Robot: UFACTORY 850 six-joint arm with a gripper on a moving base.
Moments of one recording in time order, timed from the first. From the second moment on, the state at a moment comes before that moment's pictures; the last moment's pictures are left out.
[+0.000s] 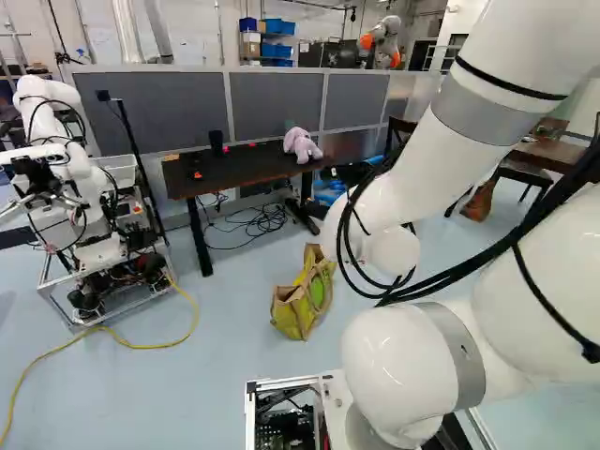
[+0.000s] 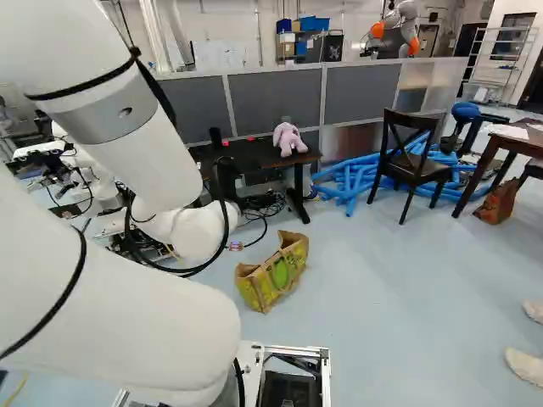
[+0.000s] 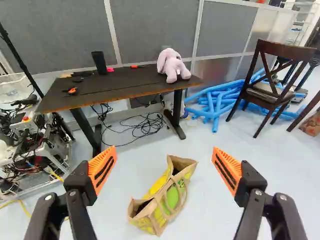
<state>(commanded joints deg) 0.0 16.0 -5.0 0.0 50.0 0.0</state>
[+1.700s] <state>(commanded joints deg) -0.6 9.7 -10.1 0.0 48.5 0.0</state>
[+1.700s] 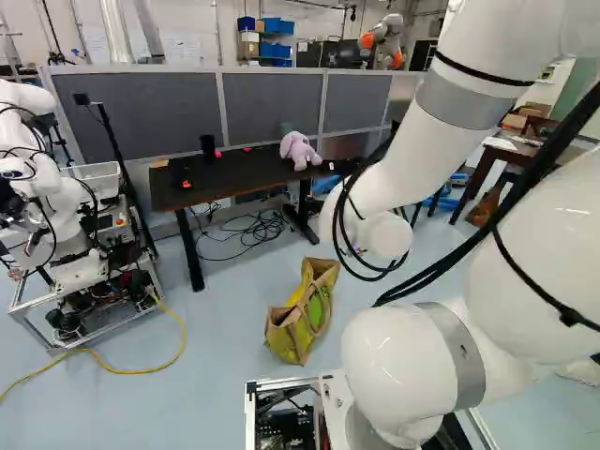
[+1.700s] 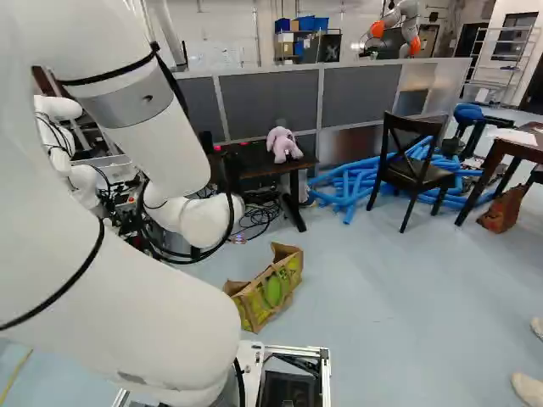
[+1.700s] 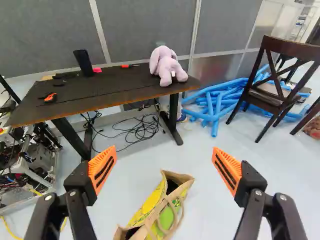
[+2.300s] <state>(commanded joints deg) -0.6 -2.0 -16.8 0.6 45.1 0.0</state>
